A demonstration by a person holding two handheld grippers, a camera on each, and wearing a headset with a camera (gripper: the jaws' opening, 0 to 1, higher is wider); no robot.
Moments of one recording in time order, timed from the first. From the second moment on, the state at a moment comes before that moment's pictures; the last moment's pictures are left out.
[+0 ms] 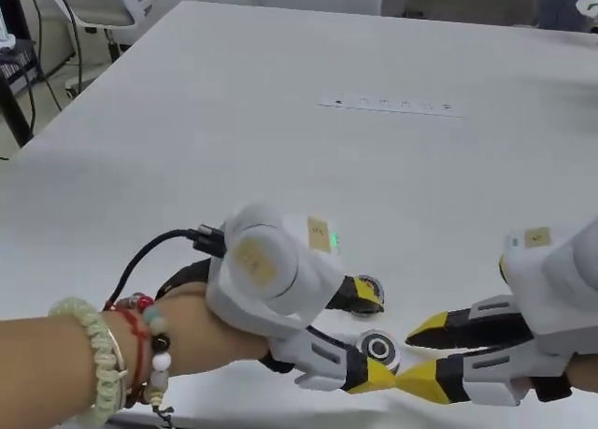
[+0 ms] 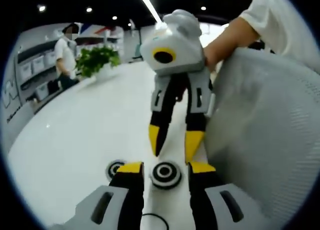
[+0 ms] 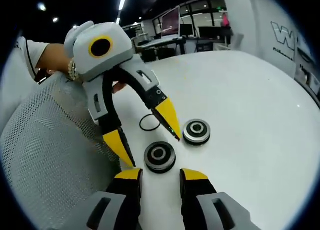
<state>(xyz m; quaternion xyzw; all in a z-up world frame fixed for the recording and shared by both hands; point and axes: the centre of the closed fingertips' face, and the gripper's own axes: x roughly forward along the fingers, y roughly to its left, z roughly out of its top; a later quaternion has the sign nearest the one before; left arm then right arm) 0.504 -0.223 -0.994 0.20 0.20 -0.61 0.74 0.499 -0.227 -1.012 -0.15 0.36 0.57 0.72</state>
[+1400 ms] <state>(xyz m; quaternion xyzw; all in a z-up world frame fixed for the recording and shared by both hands) 0.505 -0.222 -0.999 0.15 0.19 -0.62 0.75 0.496 -0.222 -1.022 -0.21 0.34 0.58 0.71</state>
